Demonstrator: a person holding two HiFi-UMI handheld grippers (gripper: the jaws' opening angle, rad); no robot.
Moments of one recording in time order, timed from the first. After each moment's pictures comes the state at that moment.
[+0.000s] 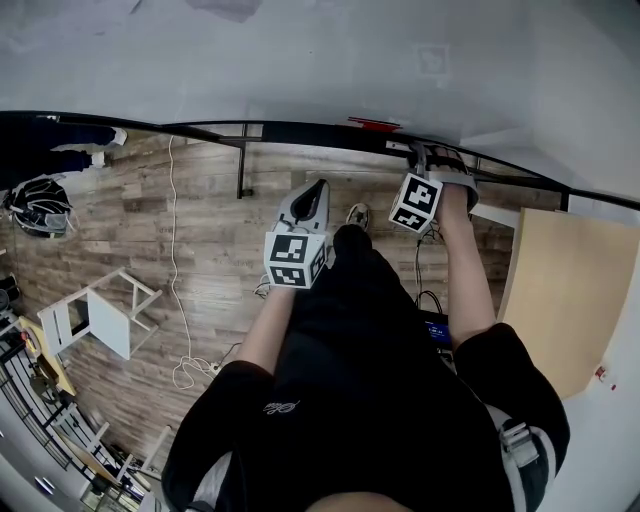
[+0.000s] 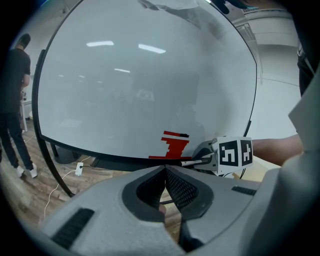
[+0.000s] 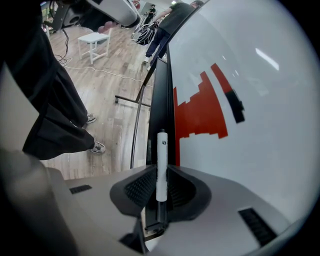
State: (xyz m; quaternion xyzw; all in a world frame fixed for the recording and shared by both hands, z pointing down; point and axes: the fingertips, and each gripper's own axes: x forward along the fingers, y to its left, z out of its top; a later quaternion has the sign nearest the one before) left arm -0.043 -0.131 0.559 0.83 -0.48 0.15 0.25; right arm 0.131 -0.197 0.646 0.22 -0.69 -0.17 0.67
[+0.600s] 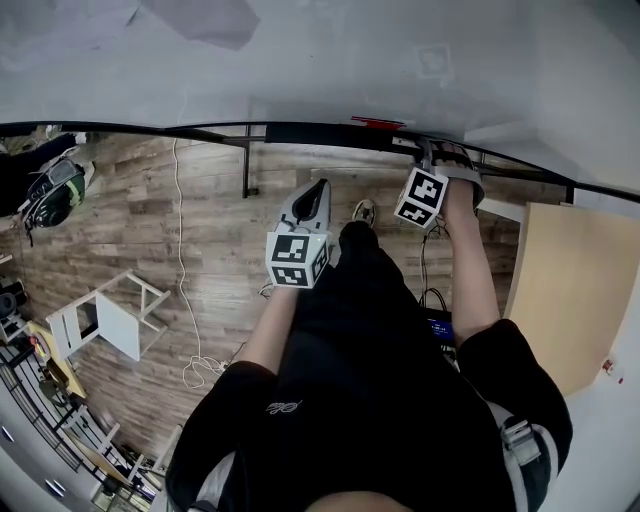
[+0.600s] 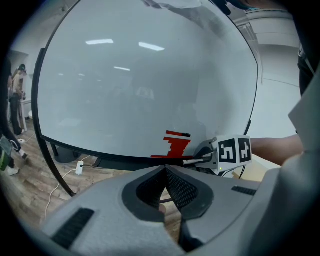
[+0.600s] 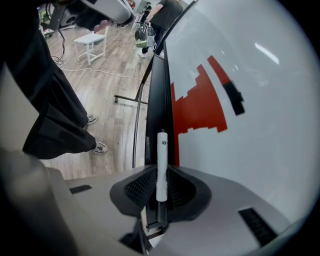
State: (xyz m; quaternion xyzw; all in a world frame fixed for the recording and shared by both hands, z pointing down) left arm -0.051 -0.135 0.559 0.82 -0.48 0.16 0.26; right arm 0.136 -0.201 0.648 0.22 -0.68 -0.14 0.68
